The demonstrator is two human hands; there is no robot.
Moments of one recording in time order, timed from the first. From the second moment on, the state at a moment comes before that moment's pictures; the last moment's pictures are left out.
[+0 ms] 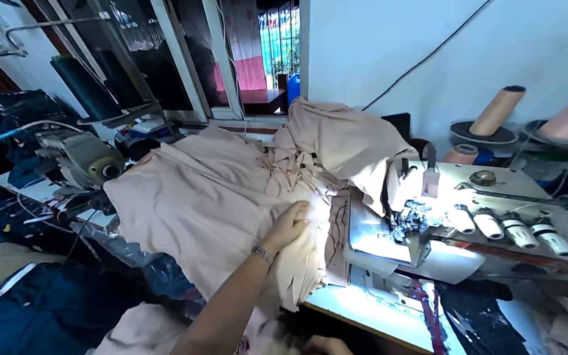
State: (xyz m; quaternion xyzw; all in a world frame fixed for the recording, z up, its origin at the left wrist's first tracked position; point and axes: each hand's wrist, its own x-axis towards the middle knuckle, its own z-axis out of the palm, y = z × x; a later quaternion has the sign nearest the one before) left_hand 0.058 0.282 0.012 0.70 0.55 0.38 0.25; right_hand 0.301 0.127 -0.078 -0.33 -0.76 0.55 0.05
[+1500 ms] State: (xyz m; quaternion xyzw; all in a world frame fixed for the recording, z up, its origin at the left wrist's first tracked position) left_hand 0.104 0.076 -0.078 0.52 0.49 0.36 0.60; right_hand 0.315 0.119 -0.101 -0.35 -0.61 0.66 0.27
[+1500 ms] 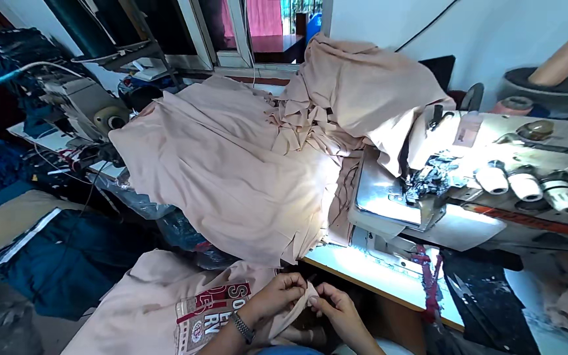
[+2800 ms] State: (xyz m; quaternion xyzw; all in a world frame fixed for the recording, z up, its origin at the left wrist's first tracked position) left_hand -0.118 -0.146 0.046 0.37 0.80 0.46 0.04; right_hand 0.334 0.115 0.105 -0.02 -0.71 0.46 0.53
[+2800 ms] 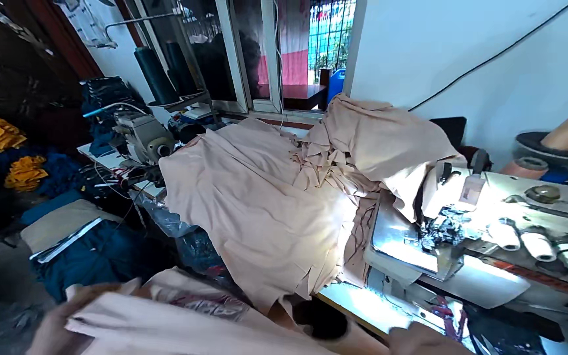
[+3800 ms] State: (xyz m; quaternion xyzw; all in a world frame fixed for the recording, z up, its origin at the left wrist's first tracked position) left_hand 0.046 0.308 0.069 0.71 0.57 0.34 0.22; right_hand 0.214 0.234 0.009 -0.50 -0.65 0.33 0.47
